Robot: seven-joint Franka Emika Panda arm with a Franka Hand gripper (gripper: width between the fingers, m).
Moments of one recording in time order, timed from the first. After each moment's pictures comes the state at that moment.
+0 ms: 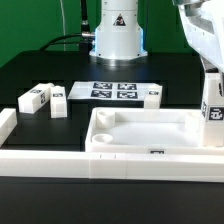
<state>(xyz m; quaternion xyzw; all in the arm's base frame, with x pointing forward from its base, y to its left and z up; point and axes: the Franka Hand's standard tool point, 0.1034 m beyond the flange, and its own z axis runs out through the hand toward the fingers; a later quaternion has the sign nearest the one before) 0.623 0.106 0.114 -0.74 0.66 0.06 0.11</state>
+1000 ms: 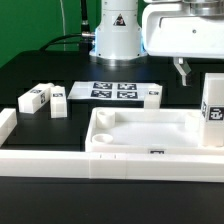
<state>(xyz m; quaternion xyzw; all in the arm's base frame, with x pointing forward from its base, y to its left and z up) 0.622 0.102 0.114 -0.97 0.24 0.04 0.06</state>
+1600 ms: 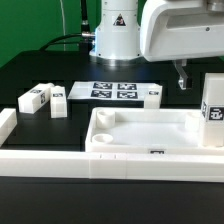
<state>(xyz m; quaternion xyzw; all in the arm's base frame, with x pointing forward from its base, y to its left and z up) 0.628 0.098 0.118 -1.00 -0.05 0.04 0.04</state>
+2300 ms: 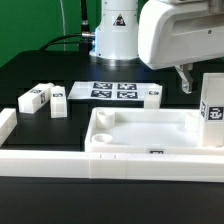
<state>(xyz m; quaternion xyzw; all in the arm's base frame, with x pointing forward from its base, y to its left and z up) 0.628 0.094 0.116 -0.99 -0.14 0.04 0.04</state>
